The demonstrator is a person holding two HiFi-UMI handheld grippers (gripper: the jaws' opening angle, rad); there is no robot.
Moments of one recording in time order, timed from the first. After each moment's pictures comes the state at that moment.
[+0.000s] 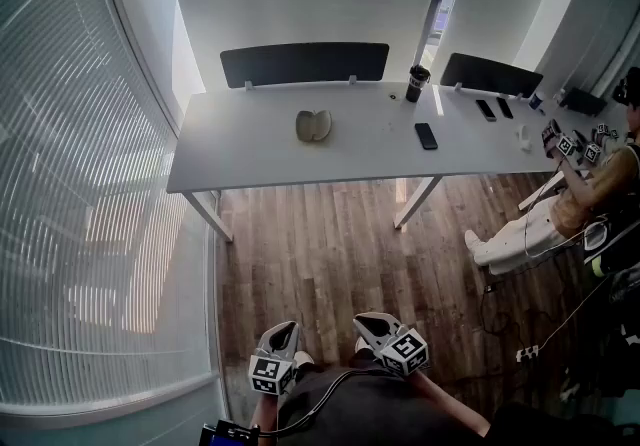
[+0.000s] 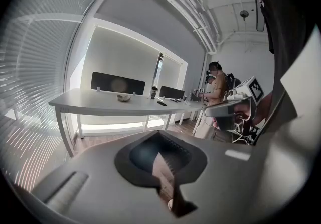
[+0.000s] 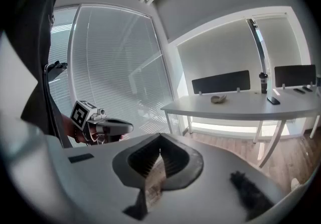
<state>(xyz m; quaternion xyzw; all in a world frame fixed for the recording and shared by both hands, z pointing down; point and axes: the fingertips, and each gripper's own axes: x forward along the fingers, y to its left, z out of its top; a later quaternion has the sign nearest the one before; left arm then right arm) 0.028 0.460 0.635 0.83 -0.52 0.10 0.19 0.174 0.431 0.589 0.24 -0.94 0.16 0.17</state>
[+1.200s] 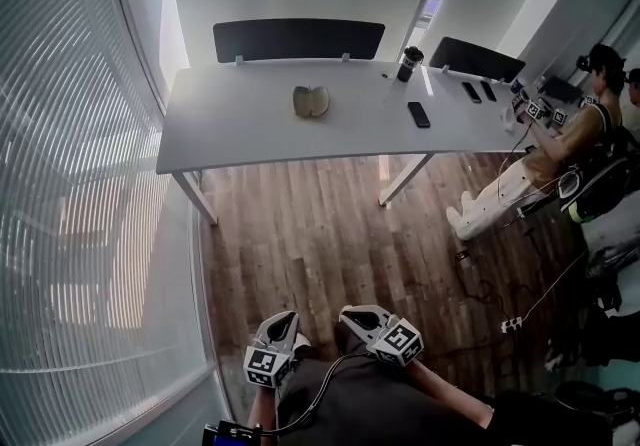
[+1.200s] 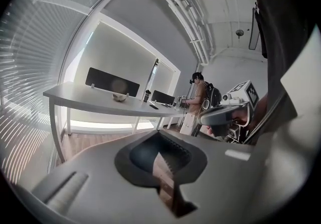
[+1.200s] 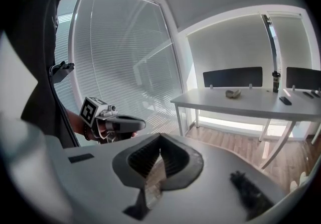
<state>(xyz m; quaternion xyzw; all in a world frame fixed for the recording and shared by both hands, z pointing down) -0.031 0.480 0.636 0.86 -0.46 0.05 0.21 0.073 0.477 0.588 0.21 -0.94 0.17 0.21</state>
